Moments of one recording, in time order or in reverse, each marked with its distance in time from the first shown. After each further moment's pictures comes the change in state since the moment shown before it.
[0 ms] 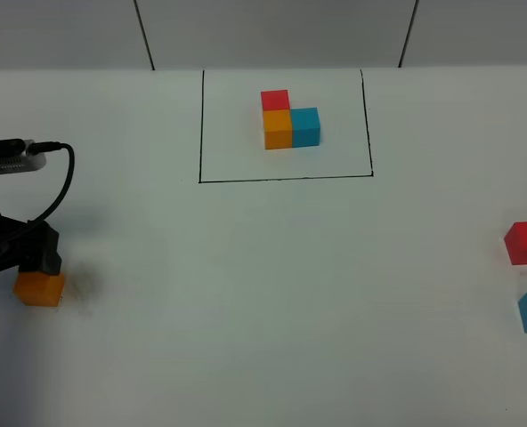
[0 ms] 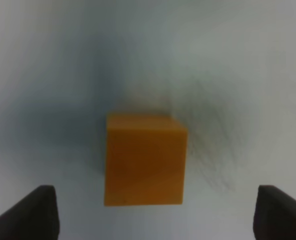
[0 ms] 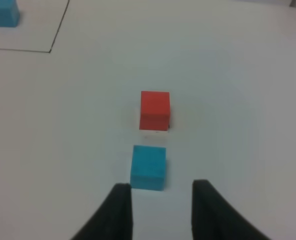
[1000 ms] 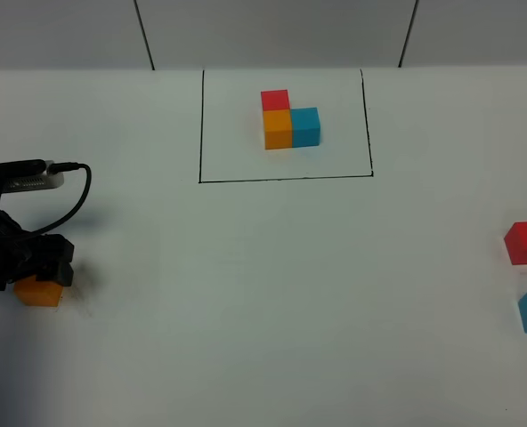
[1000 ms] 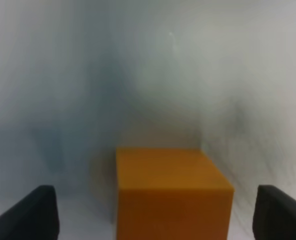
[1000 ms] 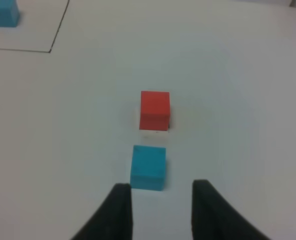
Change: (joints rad) left arm 0.000 0.163 0.000 -0.008 -0.116 0.017; right arm 0.000 0.000 0.000 0.000 0.000 0.000
